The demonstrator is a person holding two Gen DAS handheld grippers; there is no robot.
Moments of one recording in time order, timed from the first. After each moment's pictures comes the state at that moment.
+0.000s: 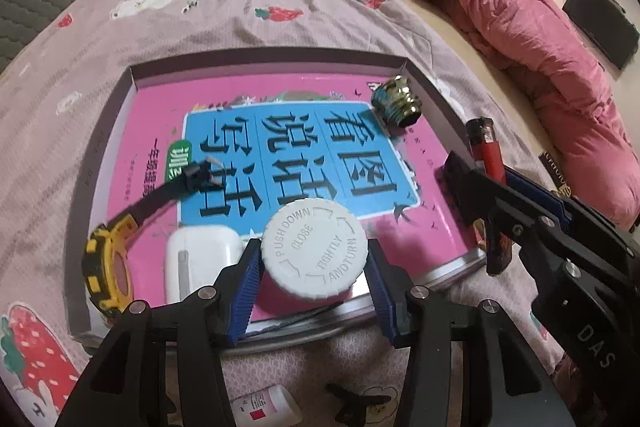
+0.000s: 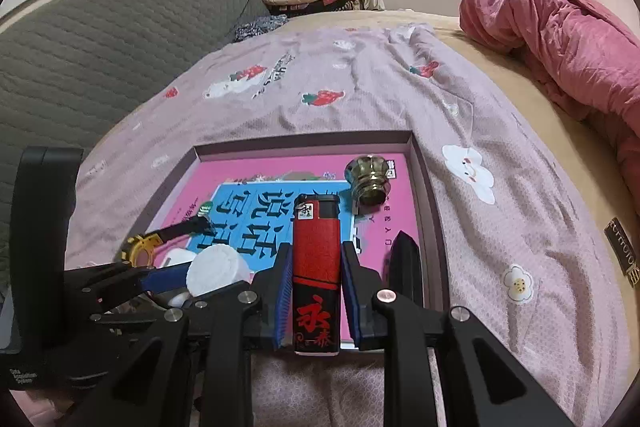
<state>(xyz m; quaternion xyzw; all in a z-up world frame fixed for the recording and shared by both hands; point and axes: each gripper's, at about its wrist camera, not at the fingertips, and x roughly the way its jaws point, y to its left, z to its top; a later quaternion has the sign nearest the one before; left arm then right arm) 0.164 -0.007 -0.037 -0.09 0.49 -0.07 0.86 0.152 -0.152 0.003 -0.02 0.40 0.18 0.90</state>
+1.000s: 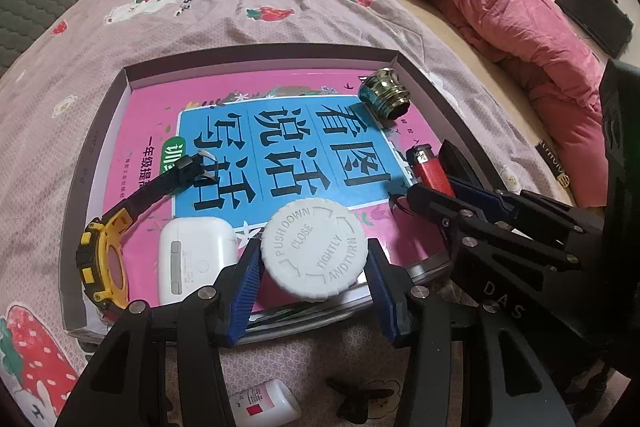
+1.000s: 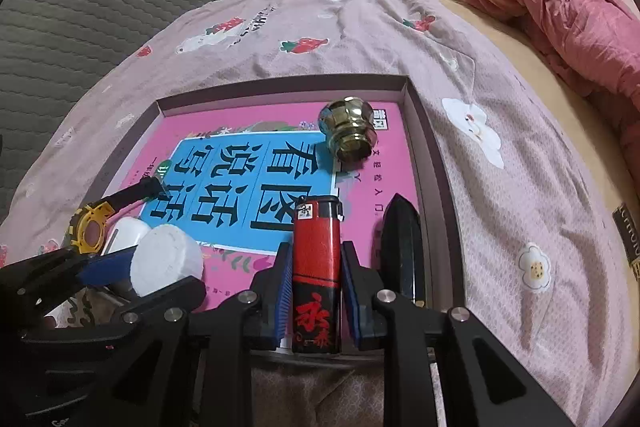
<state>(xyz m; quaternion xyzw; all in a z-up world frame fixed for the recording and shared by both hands) 0.159 -0.012 -0.039 -0.08 0.49 -0.07 0.87 0.175 -0.151 -0.038 -0.04 0.46 0.15 0.87</state>
